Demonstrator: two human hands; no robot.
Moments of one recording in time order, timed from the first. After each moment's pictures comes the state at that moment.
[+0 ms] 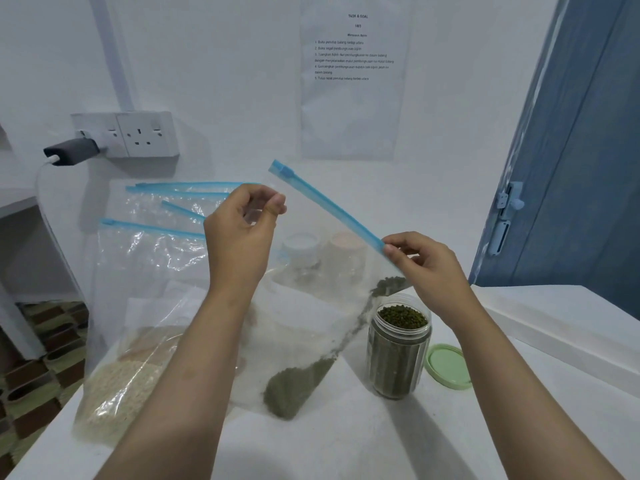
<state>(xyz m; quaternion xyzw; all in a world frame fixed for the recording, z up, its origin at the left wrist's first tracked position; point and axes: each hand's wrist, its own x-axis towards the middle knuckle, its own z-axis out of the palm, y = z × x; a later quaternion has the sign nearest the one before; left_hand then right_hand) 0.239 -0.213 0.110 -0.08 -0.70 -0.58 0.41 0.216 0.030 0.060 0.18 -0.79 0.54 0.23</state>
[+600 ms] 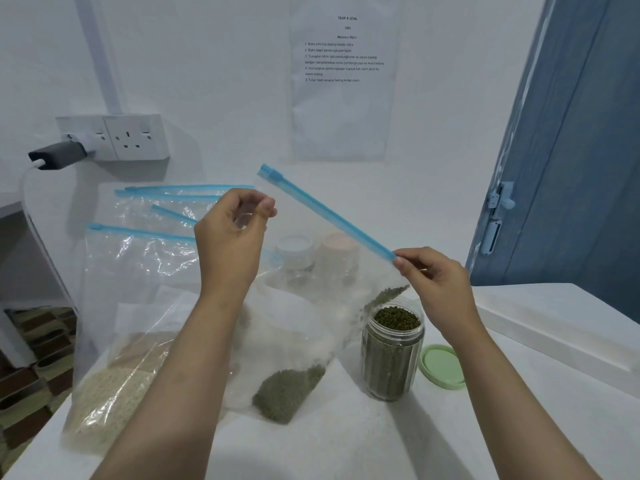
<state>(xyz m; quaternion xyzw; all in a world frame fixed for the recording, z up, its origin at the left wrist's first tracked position) 0.232 -0.213 0.106 -0.08 -0.69 -0.59 0.41 0.225 0.045 0.041 0.13 -0.76 0.59 0.26</state>
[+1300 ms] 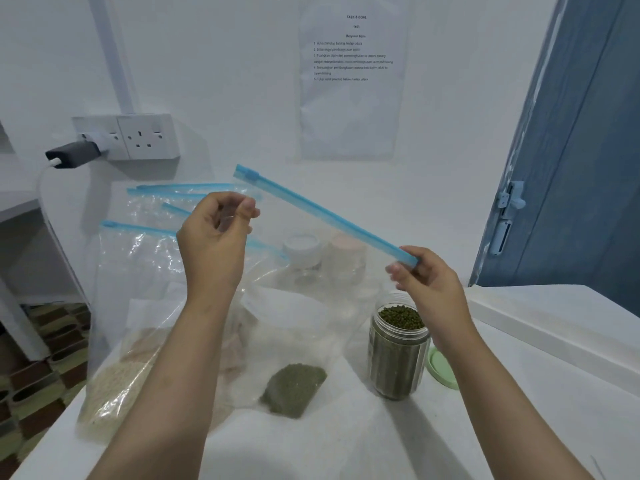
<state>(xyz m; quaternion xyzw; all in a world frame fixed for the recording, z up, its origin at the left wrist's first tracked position) 0.240 -0.231 0.102 -0.05 -0.65 -0.62 0.43 0.229 0.026 0.033 0.09 -0.69 0.69 0.21</state>
